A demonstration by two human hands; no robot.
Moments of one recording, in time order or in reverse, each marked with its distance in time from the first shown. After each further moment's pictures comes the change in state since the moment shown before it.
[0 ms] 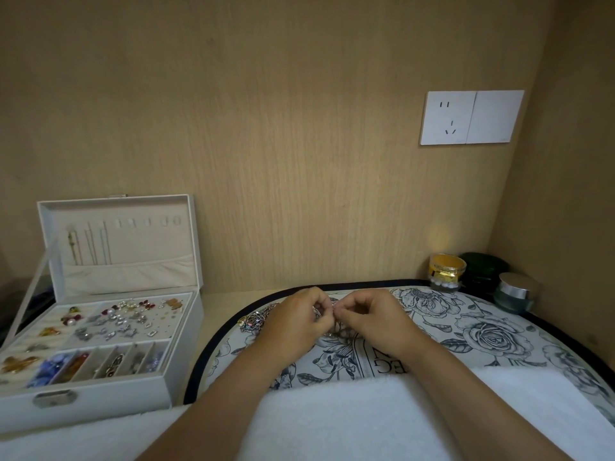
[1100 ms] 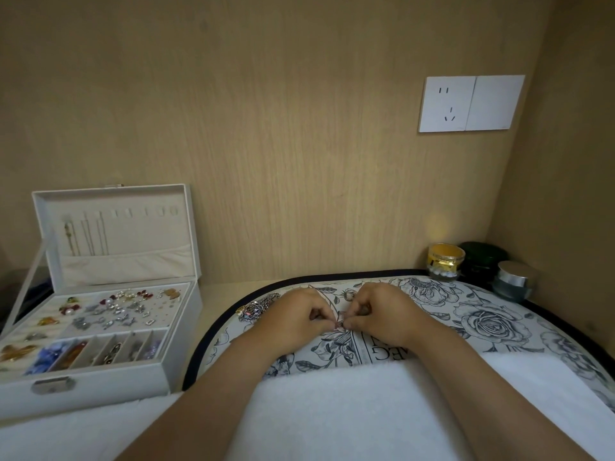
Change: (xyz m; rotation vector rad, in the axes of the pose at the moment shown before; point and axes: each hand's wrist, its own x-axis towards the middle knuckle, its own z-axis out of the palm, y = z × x) left_hand 0.004 -0.015 0.004 0.022 -0.196 0.056; right_hand -0.002 0.004 -0.017 -0.553 -0.121 -0.007
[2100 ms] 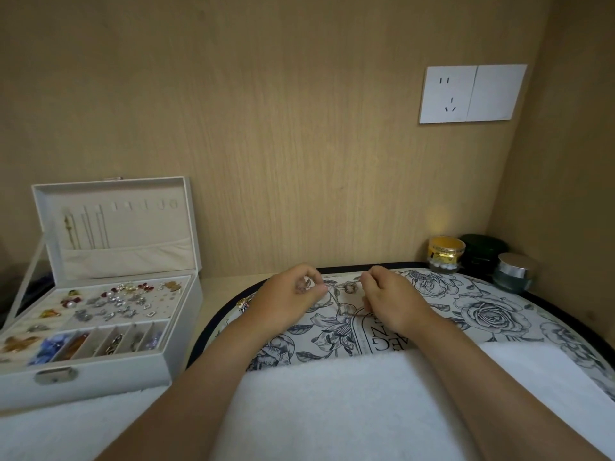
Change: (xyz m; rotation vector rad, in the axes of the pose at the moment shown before) left_hand -0.005 0.004 -0.014 -0.186 0.181 -0.144; right_hand -0.002 0.002 0.003 0.186 0.186 0.201
